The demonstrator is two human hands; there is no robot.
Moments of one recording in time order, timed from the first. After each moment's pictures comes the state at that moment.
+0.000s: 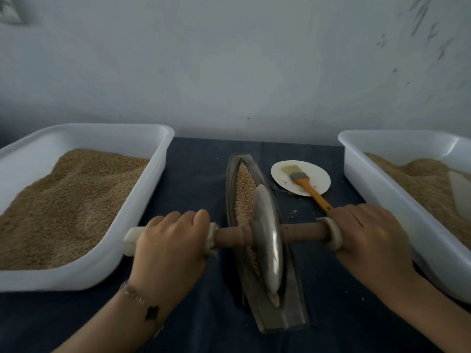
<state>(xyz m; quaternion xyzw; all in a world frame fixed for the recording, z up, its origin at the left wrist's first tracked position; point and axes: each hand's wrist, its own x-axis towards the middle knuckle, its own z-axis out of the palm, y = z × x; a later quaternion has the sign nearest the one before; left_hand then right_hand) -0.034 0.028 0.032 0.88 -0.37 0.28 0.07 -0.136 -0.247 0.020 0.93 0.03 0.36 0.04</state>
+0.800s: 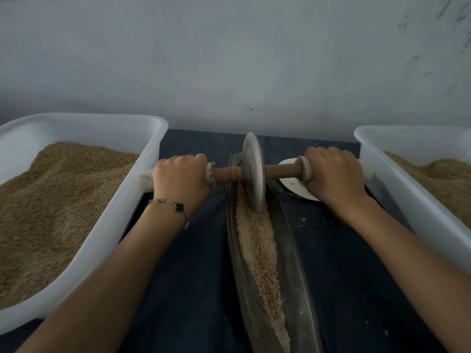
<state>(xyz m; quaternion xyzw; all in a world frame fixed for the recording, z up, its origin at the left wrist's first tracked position) 0.097 -0.033 0.035 0.94 -0.23 0.25 0.02 0.016 -0.289 0.027 0.93 -0.05 0.35 0.10</state>
